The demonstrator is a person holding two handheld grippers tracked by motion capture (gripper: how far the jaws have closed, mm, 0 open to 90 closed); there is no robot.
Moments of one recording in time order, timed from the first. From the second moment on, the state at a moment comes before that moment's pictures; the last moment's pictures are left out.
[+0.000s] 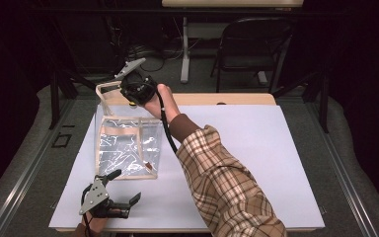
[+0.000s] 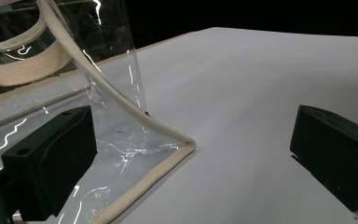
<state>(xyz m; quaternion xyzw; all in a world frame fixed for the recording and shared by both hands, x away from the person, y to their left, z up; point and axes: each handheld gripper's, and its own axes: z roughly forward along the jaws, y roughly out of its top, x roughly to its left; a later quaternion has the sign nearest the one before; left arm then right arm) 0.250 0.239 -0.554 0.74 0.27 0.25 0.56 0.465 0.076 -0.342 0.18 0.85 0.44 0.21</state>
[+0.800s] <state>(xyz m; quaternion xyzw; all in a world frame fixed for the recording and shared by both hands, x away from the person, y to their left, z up) 0.250 0.240 -0.554 0.74 0.27 0.25 0.56 0.469 0.085 -0.352 0.18 0.86 0.43 0.20</state>
